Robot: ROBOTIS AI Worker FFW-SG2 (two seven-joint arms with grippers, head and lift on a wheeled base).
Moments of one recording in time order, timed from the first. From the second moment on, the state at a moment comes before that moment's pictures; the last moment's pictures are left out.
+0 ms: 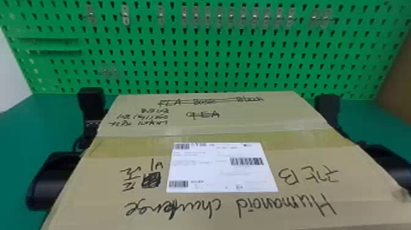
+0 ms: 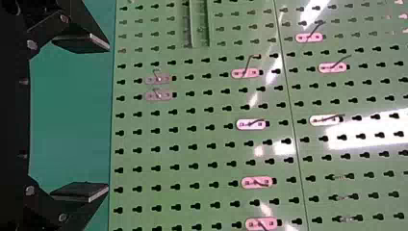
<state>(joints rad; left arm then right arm) -0.39 0.04 0.08 -1.38 -0.07 0.14 0.08 -0.49 -0.17 0.05 -1.29 -0.01 0.45 -0.03</state>
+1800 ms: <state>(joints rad) -0.38 0.04 0.07 -1.37 -0.07 0.13 0.08 -0.50 -0.17 0.12 -1.27 -0.04 0.44 -0.03</state>
